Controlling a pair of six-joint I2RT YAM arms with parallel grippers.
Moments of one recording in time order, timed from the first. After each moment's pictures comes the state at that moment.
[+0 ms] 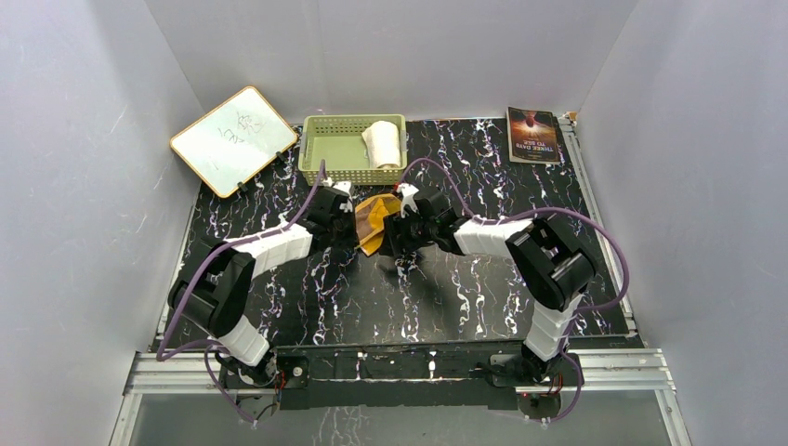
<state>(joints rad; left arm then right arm) -0.52 1.60 0.83 -0.12 0.01 -0.46 0.63 1.82 0.96 0.17 -0.39 0.28</state>
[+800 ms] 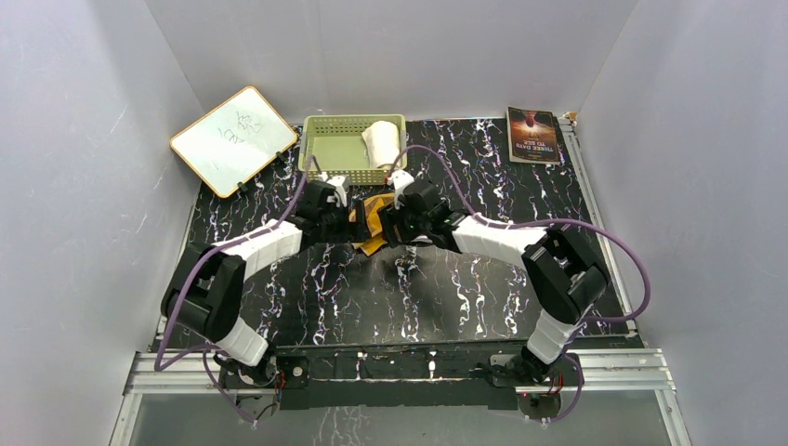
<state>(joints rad) -0.46 1.56 0.85 -0.12 0.13 -0.37 0.69 1.70 1.01 0.02 -0.12 0.15</state>
